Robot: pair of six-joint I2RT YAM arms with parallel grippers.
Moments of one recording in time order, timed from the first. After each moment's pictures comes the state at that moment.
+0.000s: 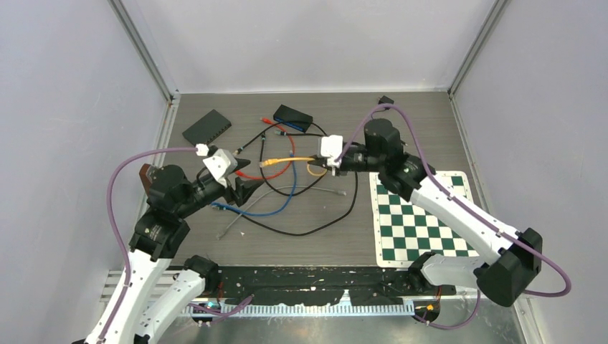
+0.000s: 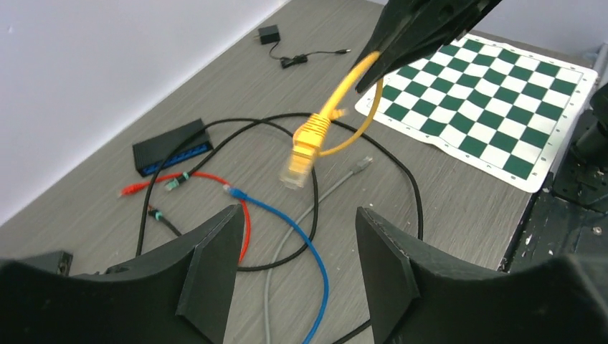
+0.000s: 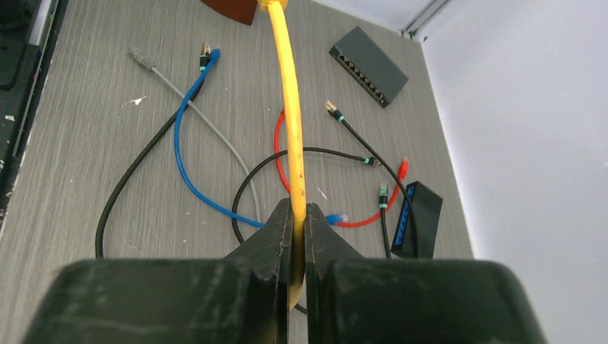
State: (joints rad) left arm -0.38 0.63 0.88 -0.36 0.54 0.18; right arm 0.67 1.18 1.03 -0.11 -0.66 -0.69
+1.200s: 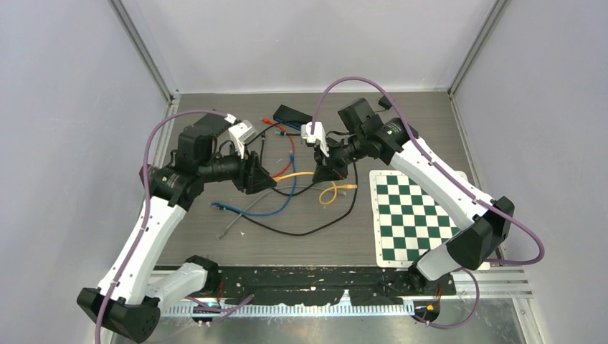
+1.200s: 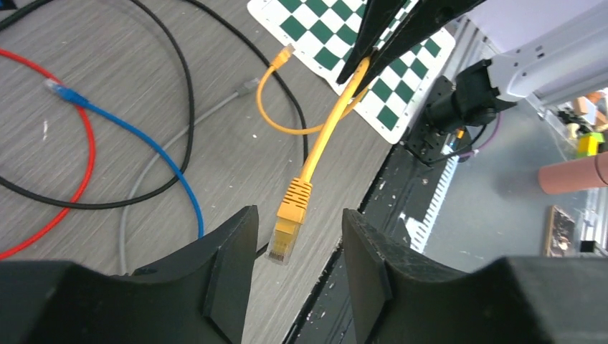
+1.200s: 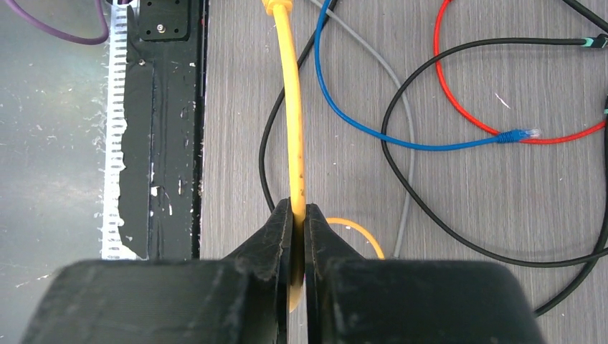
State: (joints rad) left arm -0.35 0.99 1.14 -0.70 0.72 -0.02; right arm 0.67 1.51 1.56 -0.94 -0.73 -0.60
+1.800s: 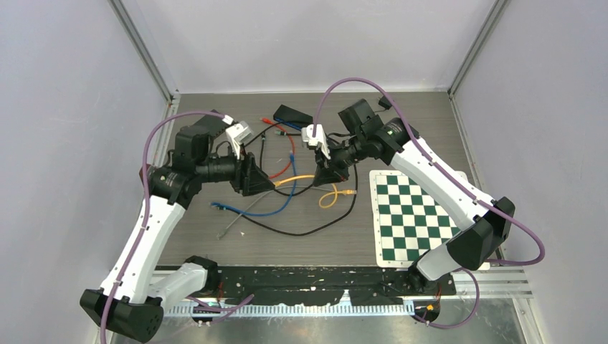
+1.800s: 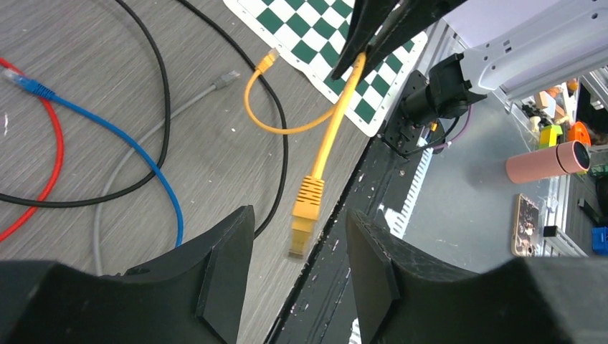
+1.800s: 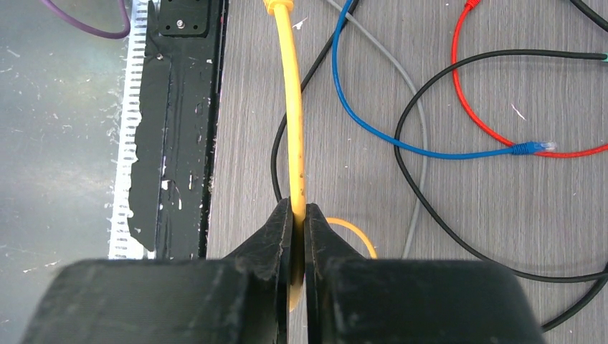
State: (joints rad) left arm -0.29 1.00 1.13 -0.72 0.86 -0.03; right arm 0.67 1.50 1.56 -0.98 -0.77 -0.64
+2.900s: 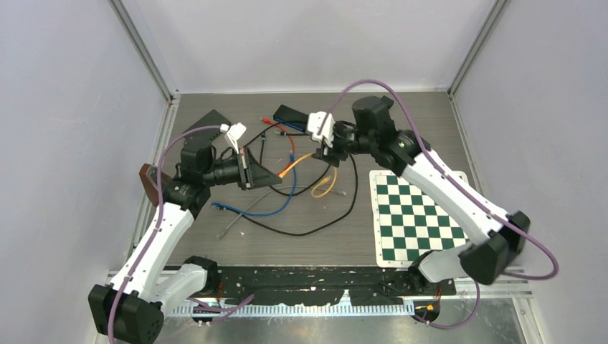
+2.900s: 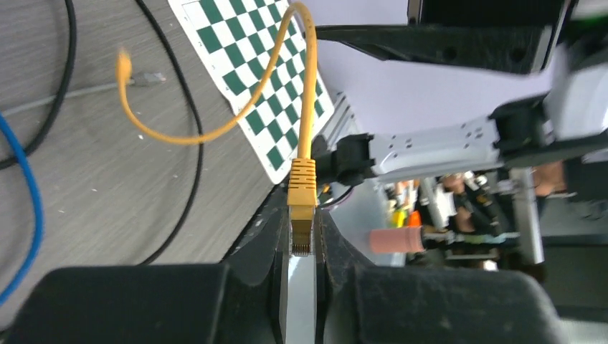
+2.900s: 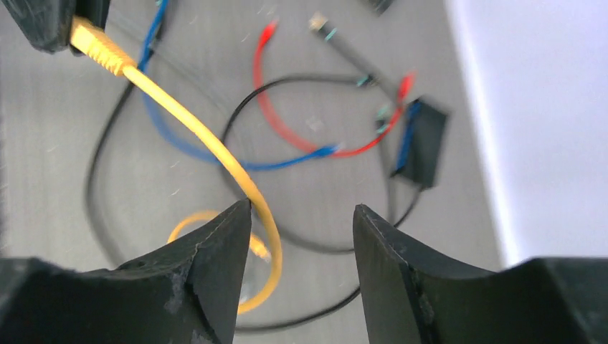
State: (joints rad) left arm -0.27 0.96 0.87 -0.31 0.94 -0.61; right arm 0.66 1.44 1.50 -0.65 -0.47 -0.67
